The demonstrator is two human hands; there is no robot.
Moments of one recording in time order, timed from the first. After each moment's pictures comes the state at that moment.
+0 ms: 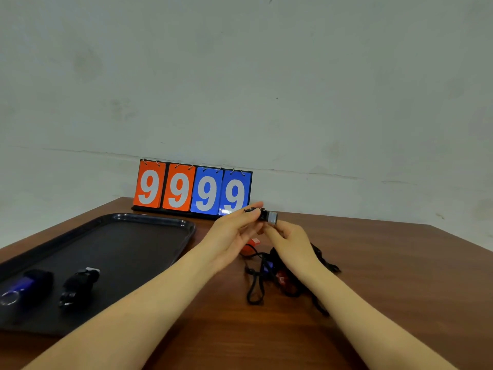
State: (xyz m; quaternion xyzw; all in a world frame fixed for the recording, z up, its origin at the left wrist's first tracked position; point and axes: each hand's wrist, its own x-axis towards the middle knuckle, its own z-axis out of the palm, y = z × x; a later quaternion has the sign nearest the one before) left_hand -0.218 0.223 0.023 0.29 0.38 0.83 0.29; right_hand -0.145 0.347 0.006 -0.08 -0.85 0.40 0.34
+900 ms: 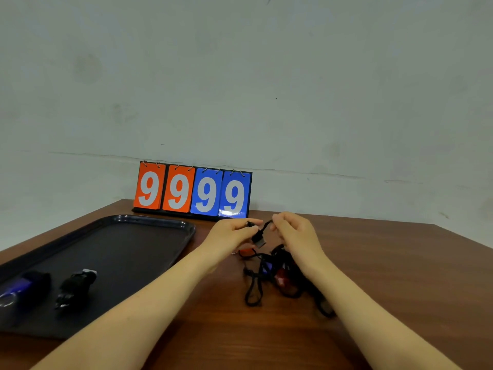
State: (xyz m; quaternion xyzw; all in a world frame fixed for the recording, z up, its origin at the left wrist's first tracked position) left_hand -0.231 0.225 0.011 0.38 0.66 0.63 0.12; right_hand -0.138 0.353 0.019 -0.07 -0.80 0.47 0.37
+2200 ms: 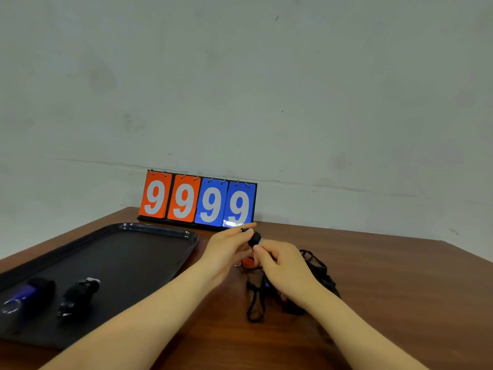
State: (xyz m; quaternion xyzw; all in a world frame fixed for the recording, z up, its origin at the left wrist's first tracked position) left_hand -0.234 0.229 0.008 0.26 0.53 0.79 0.18; right_hand -0.143 0.338 0.003 0.04 -0.90 0.27 0.33
